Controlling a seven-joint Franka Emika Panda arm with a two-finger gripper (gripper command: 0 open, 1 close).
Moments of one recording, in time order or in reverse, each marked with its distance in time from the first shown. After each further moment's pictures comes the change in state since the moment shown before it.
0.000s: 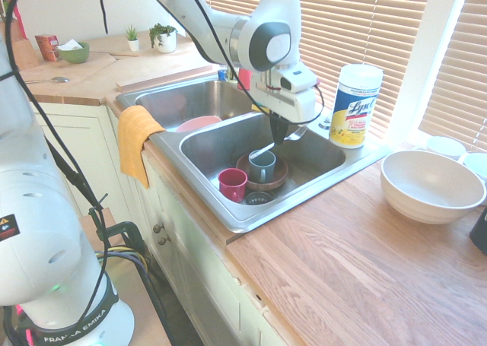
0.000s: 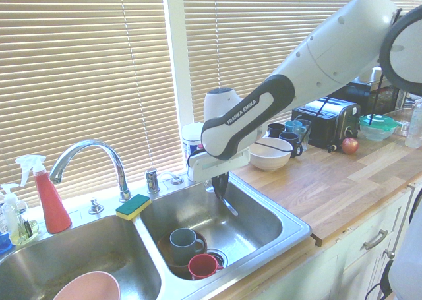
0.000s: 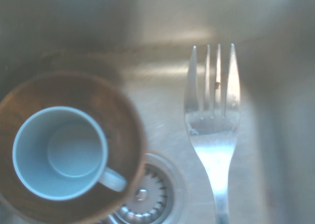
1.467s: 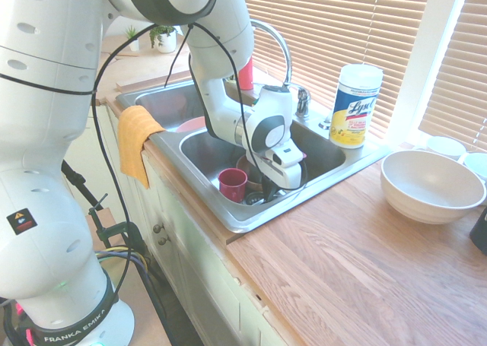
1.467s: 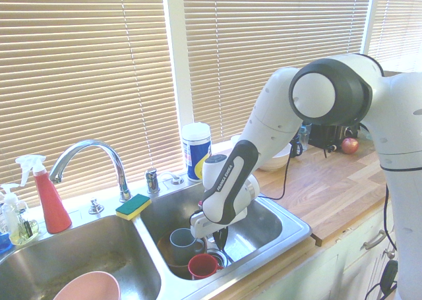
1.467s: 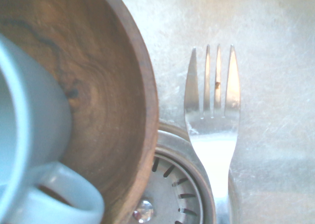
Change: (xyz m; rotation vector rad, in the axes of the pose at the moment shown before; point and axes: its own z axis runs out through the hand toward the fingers) arm -0.010 0.008 0.173 -0.052 -0.061 -0.010
